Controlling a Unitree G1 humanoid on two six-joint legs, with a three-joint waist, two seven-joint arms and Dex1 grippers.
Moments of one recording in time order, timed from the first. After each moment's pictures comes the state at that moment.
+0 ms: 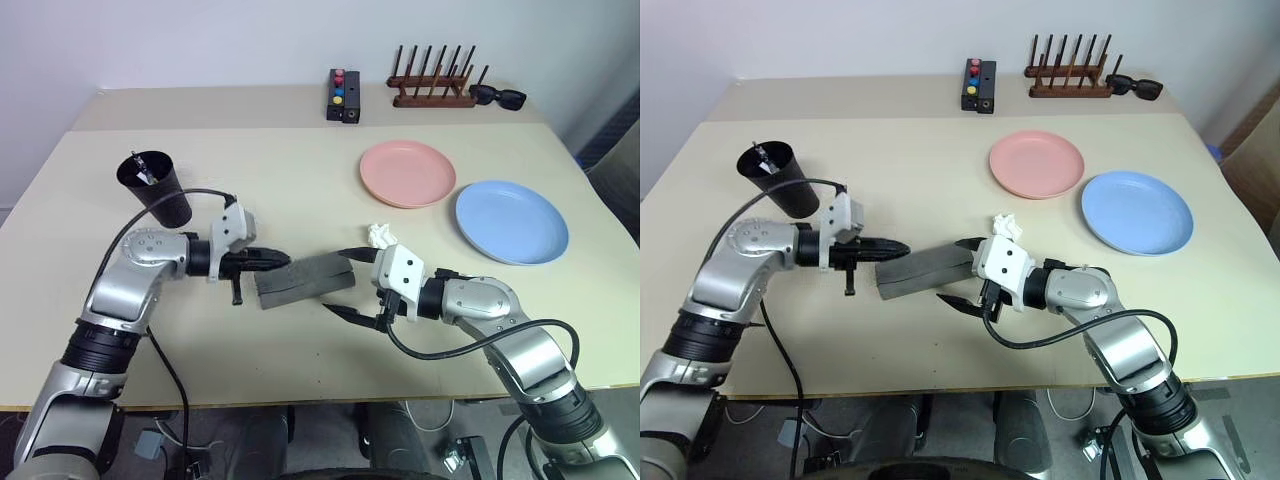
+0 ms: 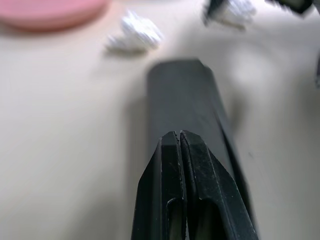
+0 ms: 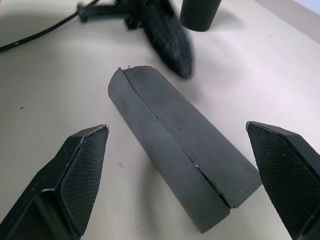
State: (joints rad) left arm -0.50 0.67 -0.11 0.00 -0.32 0.37 -1.20; right arm -0.25 -0.57 0.25 -0.47 0.22 0.43 0.80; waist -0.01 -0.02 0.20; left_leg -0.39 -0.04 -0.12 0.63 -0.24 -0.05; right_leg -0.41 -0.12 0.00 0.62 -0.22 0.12
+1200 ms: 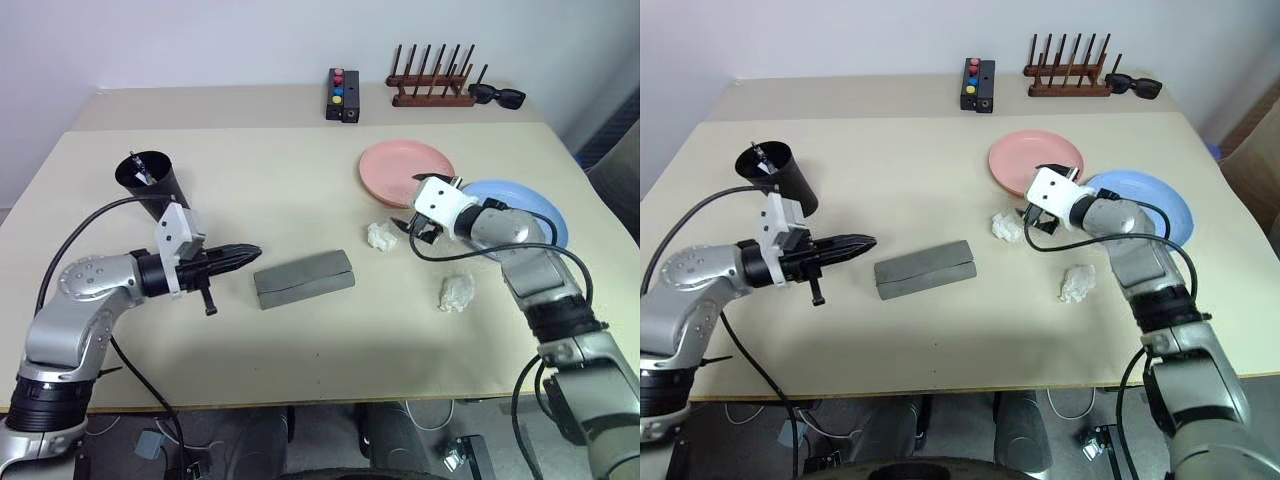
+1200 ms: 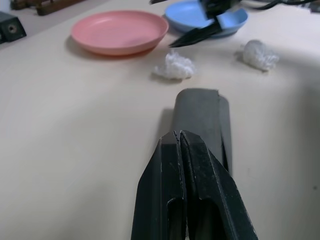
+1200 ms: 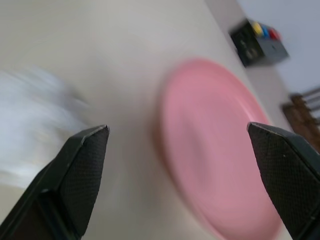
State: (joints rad) left arm -0.20 0.72 0.14 -0.29 -0.51 0.45 -1.02; right arm -0.71 -0.65 0.22 0.43 -0.19 -0.04 0.62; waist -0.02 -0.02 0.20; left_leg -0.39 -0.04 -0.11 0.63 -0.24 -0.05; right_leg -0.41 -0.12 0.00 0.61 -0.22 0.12
